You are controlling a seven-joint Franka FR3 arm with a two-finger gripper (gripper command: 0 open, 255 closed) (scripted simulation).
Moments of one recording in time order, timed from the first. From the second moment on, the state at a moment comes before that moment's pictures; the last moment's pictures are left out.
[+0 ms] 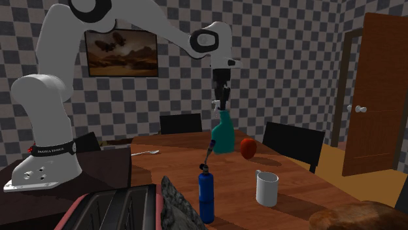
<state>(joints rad) -0.04 0.33 -0.11 -1.67 0.01 2.02 -0.05</state>
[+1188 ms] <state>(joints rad) -0.04 0.30 -0.11 -1.47 0.01 1.78 -0.06</state>
